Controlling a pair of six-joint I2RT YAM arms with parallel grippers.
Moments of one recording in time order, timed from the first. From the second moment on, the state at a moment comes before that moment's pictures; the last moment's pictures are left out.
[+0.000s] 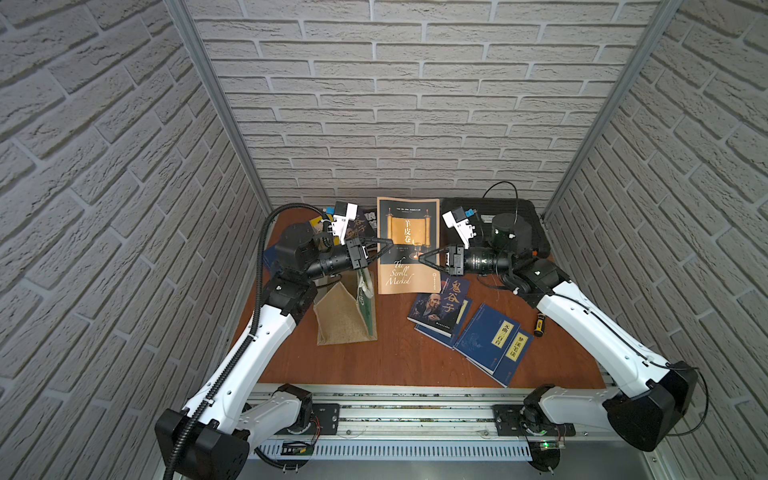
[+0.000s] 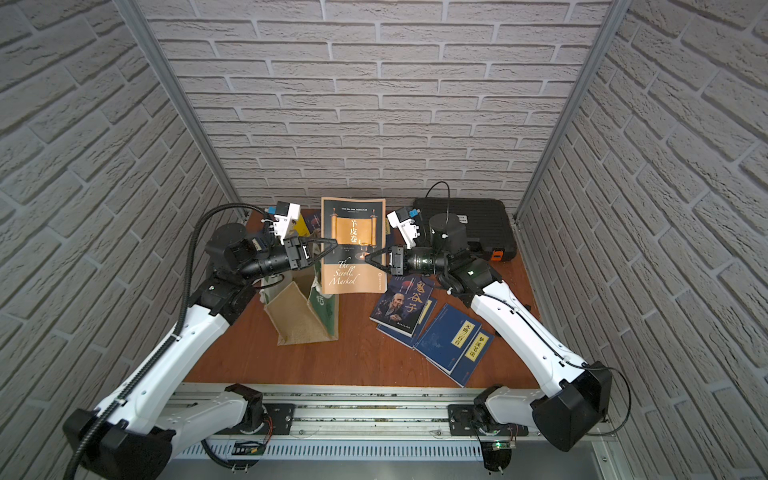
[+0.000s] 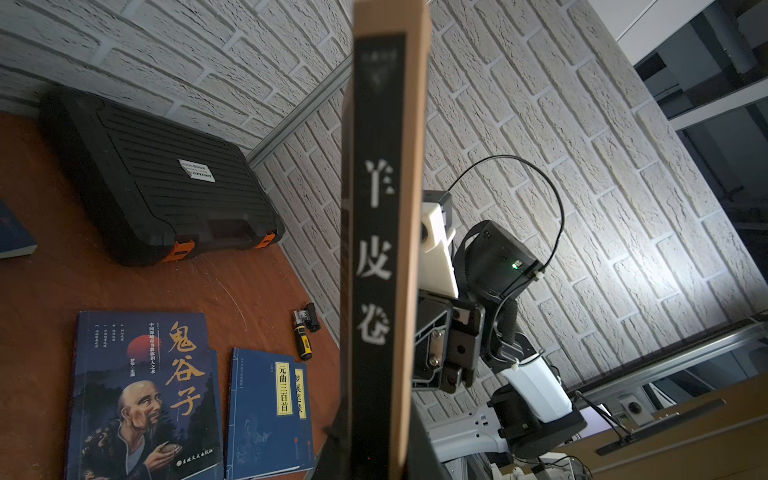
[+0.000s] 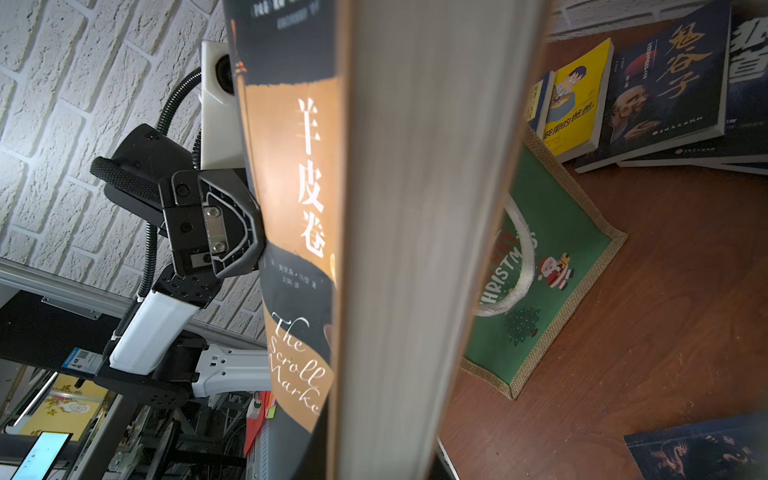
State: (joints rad) left arm -0.35 1.06 1.07 -0.04 0.87 -0.89; right arm 0.48 1.30 1.29 -0.34 -0.78 0.63
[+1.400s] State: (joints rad) left arm -0.30 1.15 1.68 -1.11 -0.02 -0.31; right arm 0.81 2.08 2.11 -0.89 -0.21 0.46
